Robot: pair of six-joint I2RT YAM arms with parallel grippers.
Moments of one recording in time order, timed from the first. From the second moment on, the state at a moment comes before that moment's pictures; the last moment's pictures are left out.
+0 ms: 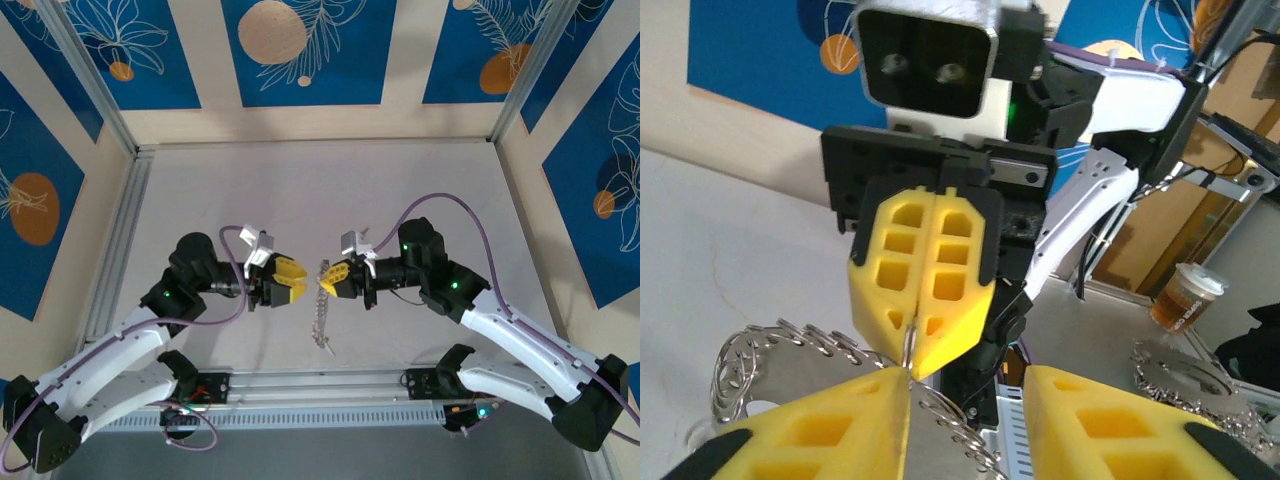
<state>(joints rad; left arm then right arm) -0.70 0.84 0.67 0.13 0.91 -0.30 0.73 0.91 0.78 -0.20 -0.81 -0.04</state>
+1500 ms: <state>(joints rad) -0.82 0.92 0.80 -0.15 0.68 -0.02 0.72 0.91 0.78 -0.17 -0.84 0.01</state>
